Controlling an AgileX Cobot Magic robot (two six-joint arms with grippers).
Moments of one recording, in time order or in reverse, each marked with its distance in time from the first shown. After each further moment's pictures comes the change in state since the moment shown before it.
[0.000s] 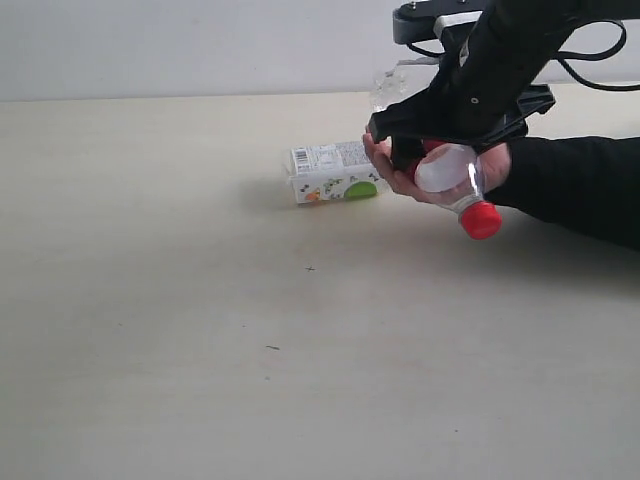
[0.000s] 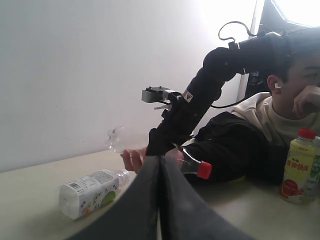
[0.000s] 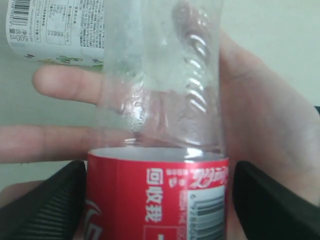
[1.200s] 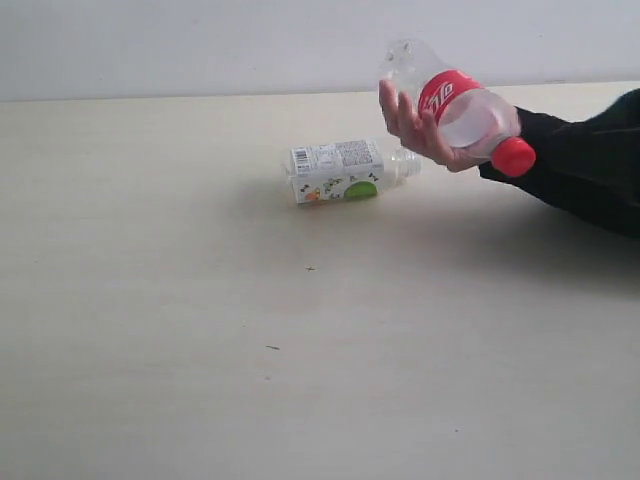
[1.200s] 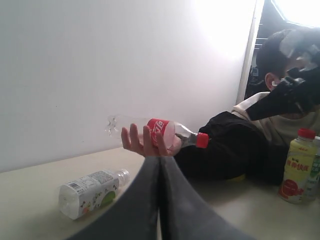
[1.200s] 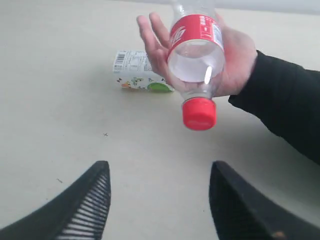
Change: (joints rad) left arm 0.000 0.000 0.000 0.000 0.000 0.000; right arm 0.000 -0.997 0.606 0.123 -0.123 -0.091
